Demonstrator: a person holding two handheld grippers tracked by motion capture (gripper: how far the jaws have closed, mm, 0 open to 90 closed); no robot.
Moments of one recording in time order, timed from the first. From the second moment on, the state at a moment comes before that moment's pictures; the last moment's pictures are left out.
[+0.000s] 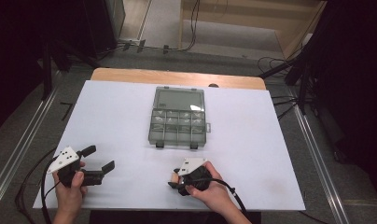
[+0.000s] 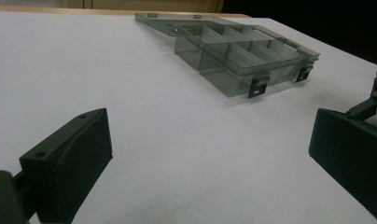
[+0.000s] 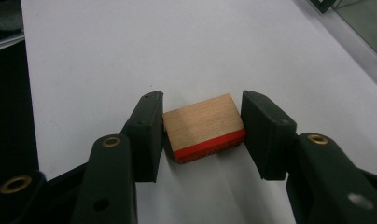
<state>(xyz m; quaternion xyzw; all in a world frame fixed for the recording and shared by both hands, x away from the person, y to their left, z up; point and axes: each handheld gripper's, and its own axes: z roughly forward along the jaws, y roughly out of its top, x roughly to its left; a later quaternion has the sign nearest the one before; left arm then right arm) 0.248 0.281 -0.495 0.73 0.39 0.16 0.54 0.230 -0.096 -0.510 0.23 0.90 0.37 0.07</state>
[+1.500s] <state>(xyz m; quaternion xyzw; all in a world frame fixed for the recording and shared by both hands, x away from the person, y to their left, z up) 0.248 0.281 -0.495 0.73 0.39 0.16 0.54 0.242 -0.118 -0.474 0.27 0.87 0.41 0.09</state>
